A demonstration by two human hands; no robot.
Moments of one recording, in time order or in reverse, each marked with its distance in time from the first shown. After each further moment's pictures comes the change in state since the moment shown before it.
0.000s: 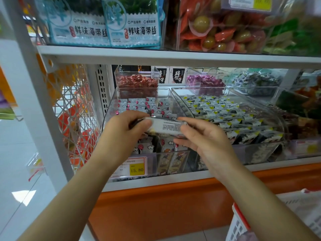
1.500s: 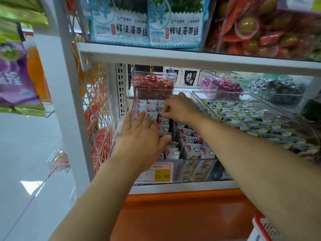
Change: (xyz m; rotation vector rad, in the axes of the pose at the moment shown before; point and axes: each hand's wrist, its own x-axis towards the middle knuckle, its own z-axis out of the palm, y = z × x) left_hand 0.015 -0.030 -0.012 1.127 -0.221 0.087; right_hand 0.167 0.026 0.067 -1.467 -0.258 -0.249
